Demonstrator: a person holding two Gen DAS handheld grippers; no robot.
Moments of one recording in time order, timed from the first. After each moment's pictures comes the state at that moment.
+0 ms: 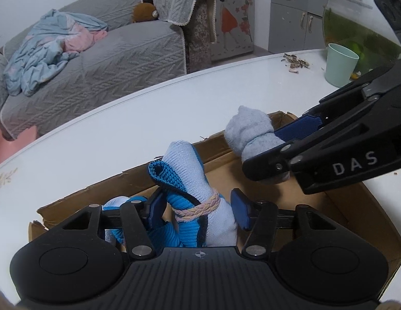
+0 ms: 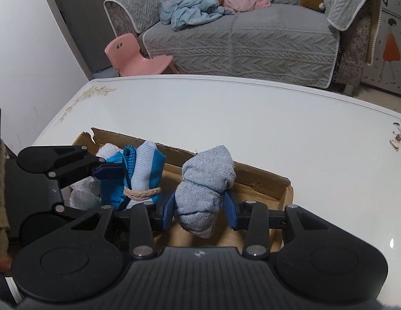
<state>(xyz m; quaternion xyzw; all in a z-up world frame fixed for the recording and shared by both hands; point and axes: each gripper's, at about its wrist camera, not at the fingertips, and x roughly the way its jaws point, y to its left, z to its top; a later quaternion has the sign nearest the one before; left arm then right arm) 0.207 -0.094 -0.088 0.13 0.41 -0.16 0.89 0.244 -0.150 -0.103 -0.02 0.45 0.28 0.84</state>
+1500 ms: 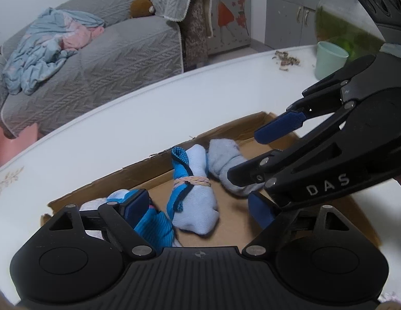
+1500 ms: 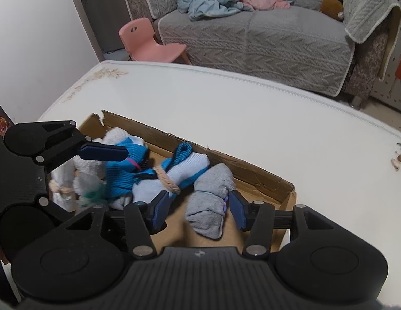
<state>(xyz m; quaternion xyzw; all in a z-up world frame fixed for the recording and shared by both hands) 0.184 -0.101 -0.057 0.14 0.42 -0.16 0.88 0.233 -0.152 -0.087 -0.07 0.45 0.32 0.83</state>
